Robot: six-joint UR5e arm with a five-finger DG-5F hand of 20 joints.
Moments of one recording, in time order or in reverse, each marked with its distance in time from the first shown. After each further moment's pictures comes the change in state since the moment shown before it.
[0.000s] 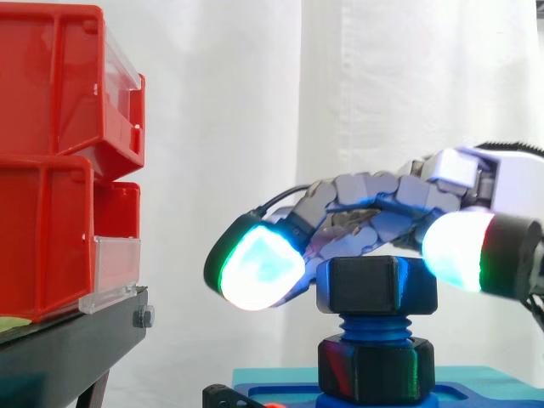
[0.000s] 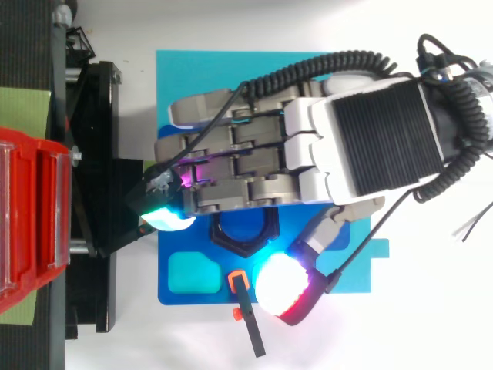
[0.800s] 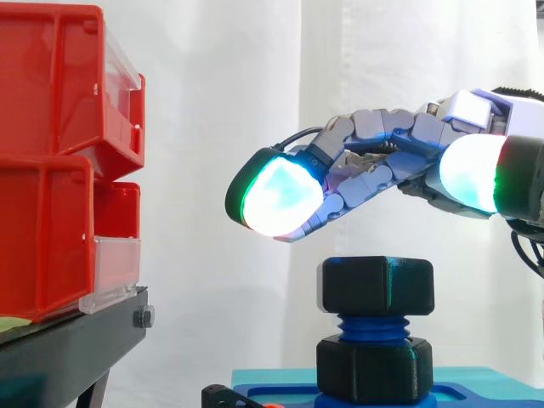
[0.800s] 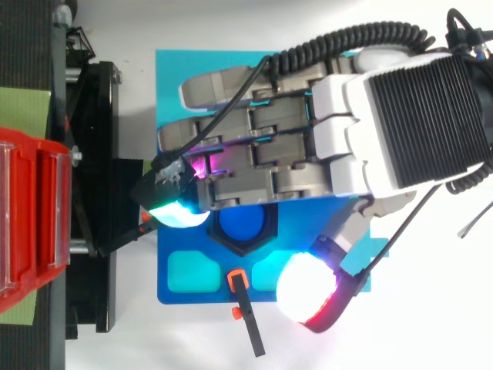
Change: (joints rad) arm -0.012 0.060 -0.018 0.002 -0.020 -0.020
